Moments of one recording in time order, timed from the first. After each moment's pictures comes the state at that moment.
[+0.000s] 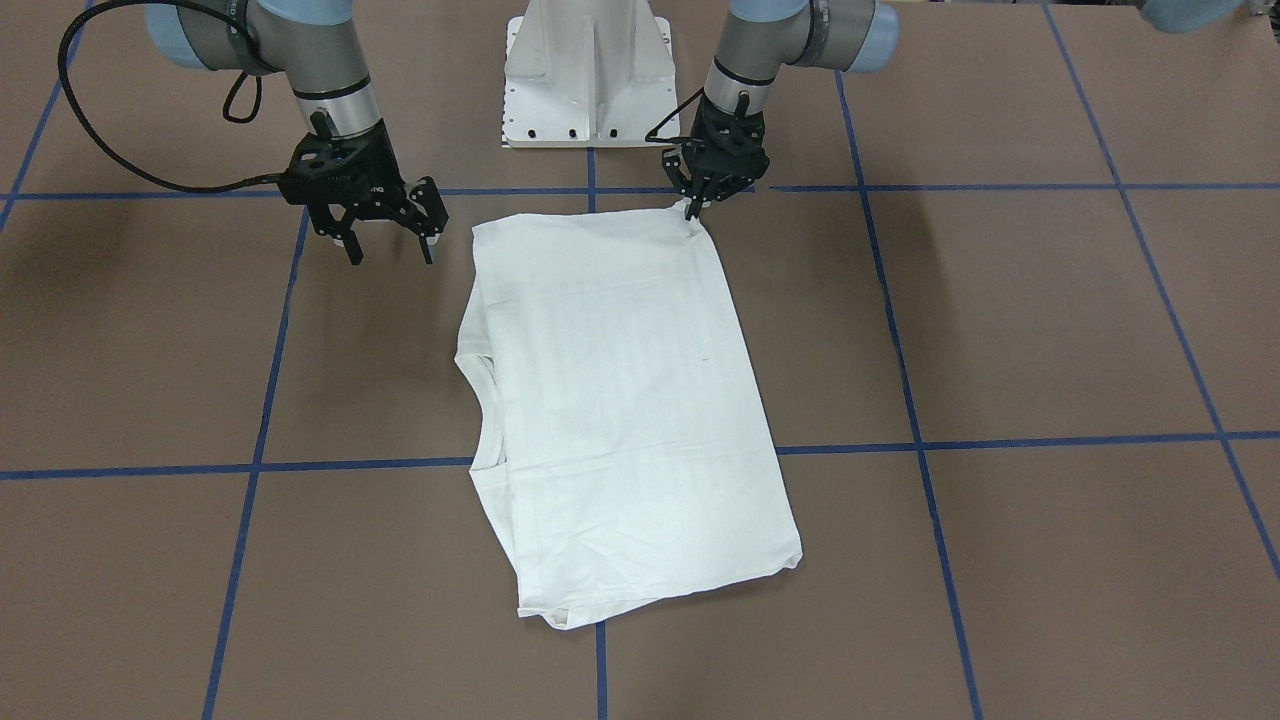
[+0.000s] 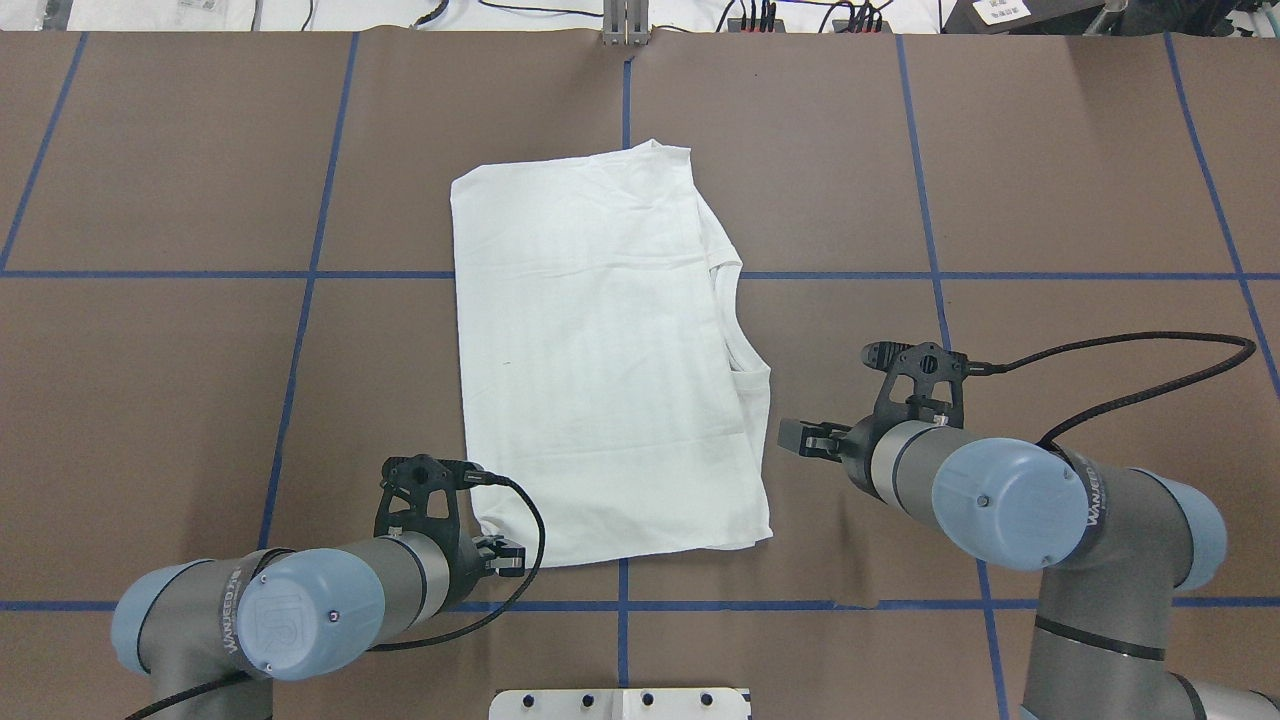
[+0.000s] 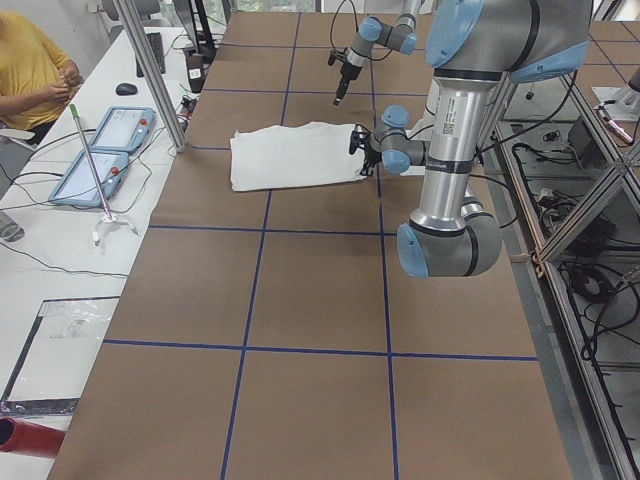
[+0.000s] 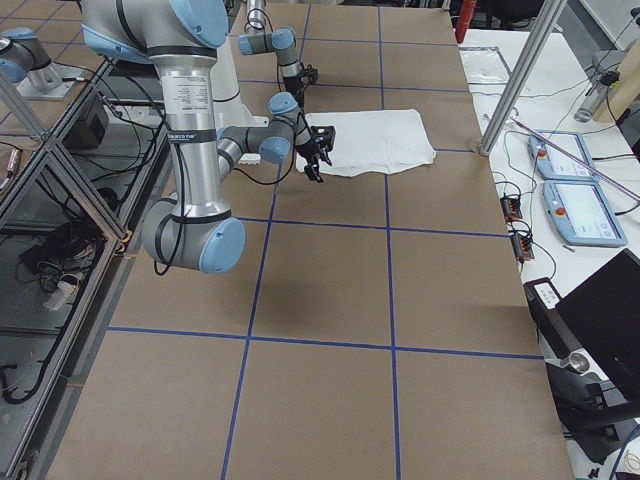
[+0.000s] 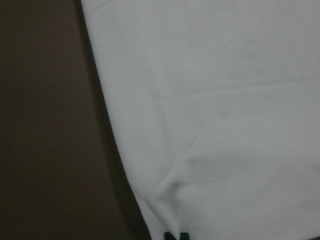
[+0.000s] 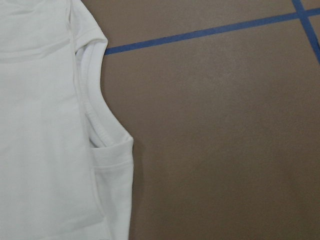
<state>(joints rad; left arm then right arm) -0.17 -1.86 -1.92 -1.96 -1.44 -1.38 0.32 -1.38 2.04 -1.30 1.42 1.53</state>
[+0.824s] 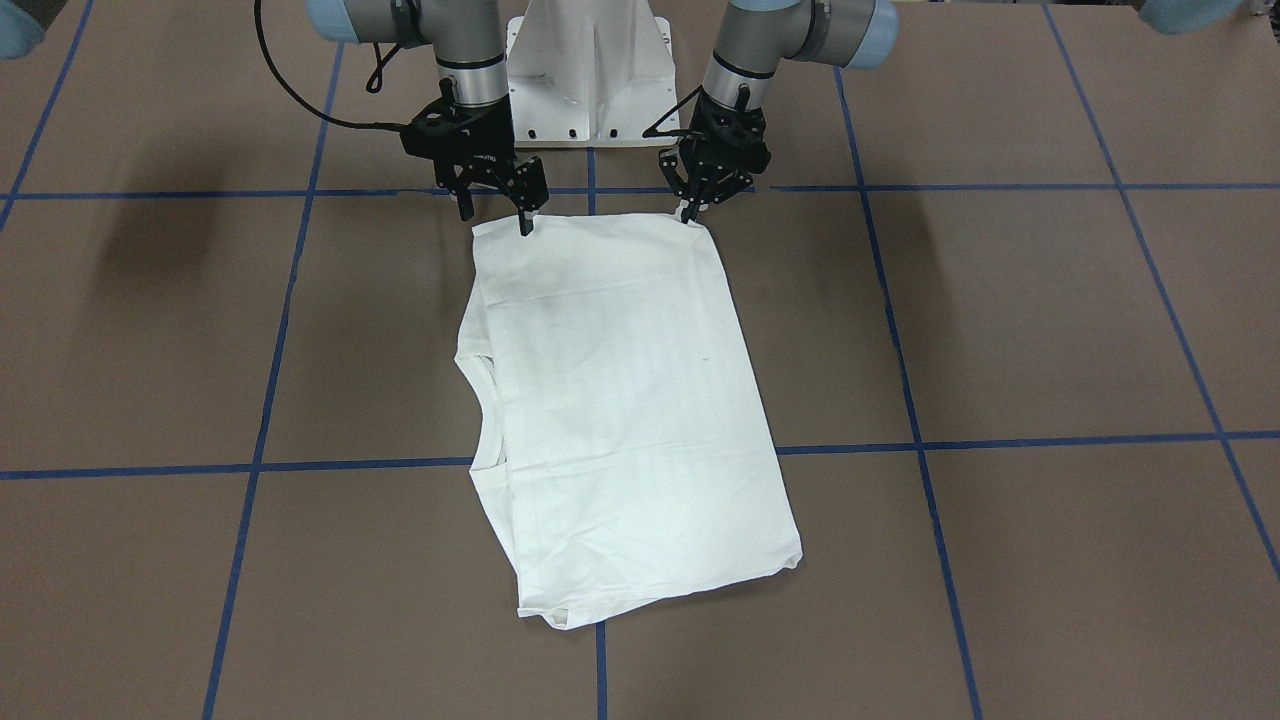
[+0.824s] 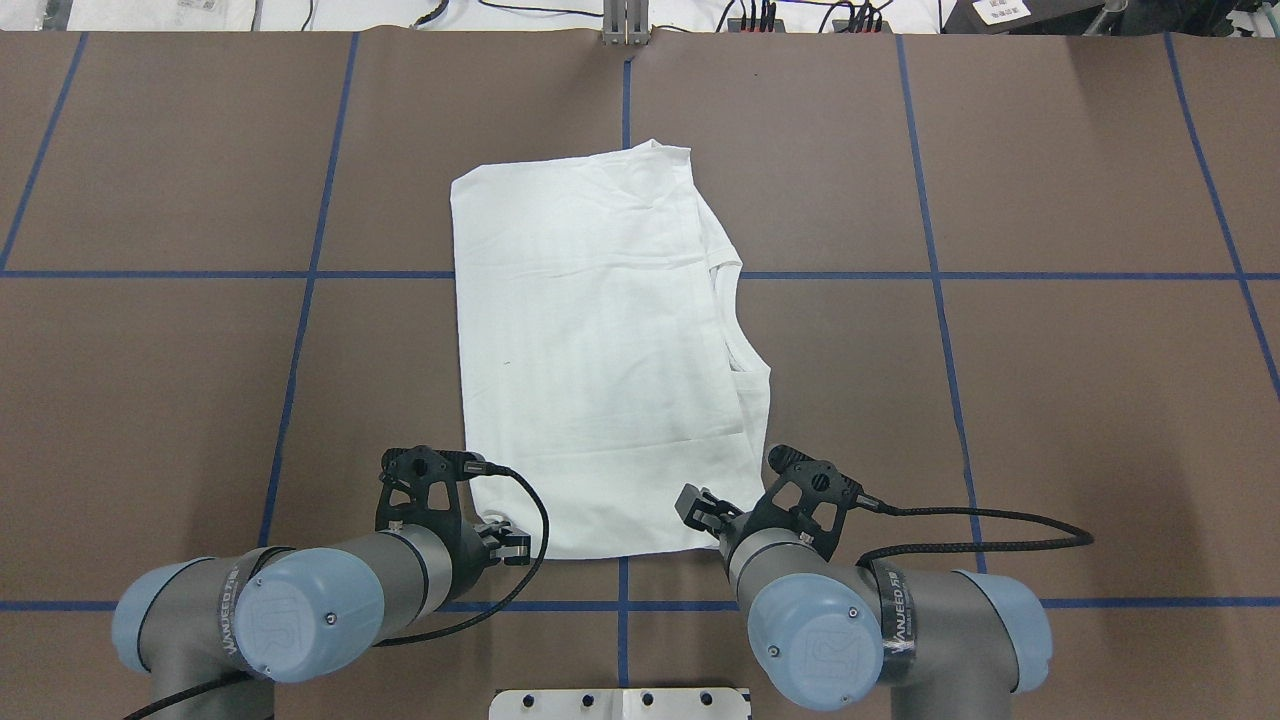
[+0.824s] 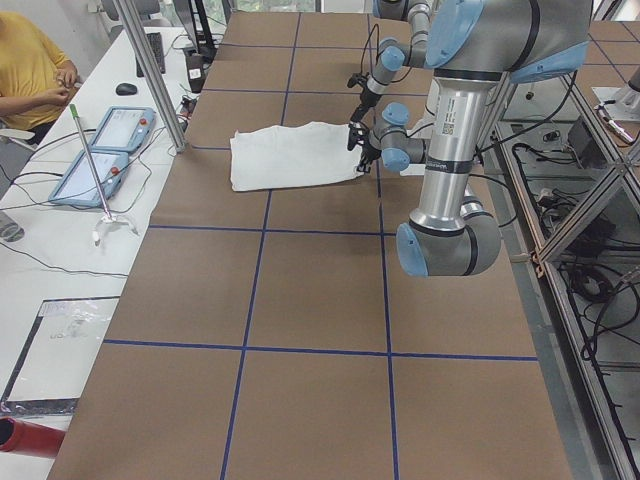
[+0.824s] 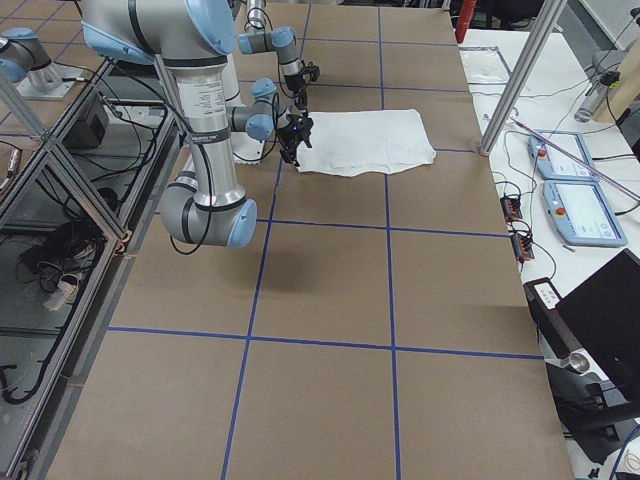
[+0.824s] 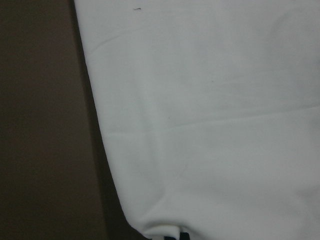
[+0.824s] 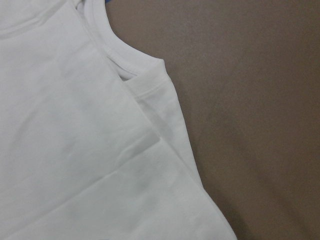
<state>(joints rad) -0.17 -1.87 -1.93 -1.97 -1.41 -1.39 0.12 -1.20 1.94 -1.51 1.25 1.98</state>
